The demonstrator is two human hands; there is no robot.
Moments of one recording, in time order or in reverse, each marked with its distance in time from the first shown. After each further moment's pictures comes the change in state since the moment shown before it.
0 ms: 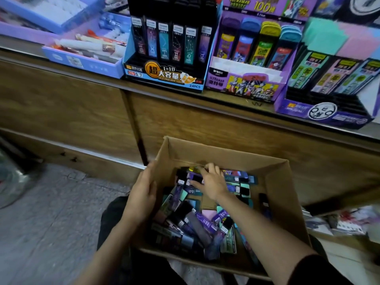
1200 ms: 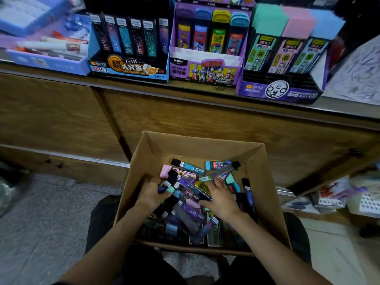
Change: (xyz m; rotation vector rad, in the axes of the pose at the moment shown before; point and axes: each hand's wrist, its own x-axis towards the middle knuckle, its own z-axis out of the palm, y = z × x) left_hand 0.006 -0.001 0.073 0.233 -0.342 -0.303; right_hand -0.103 0.046 0.004 0.172 -0.053 0.105
